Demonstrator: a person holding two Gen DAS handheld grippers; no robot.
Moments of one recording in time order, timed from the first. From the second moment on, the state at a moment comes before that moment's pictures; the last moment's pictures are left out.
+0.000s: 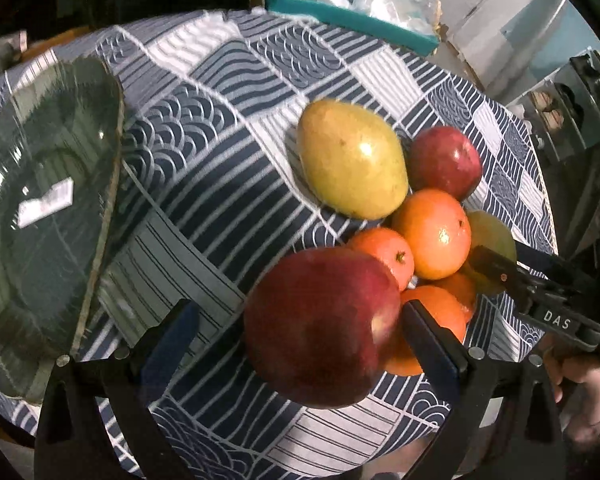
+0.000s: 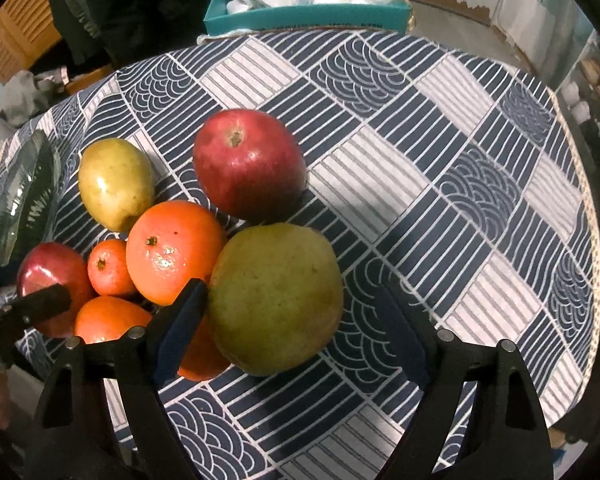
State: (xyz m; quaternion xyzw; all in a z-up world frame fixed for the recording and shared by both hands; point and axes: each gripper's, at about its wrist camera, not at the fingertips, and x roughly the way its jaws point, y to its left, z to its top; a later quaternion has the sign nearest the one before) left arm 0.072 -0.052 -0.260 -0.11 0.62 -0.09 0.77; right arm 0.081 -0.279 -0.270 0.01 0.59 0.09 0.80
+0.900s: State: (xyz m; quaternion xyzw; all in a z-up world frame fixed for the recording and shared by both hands) left arm 0.068 -0.057 -0.232 -0.03 0.55 -0.09 0.83; right arm 0.068 -0.281 -0.257 -0.02 0.54 0.07 0.84
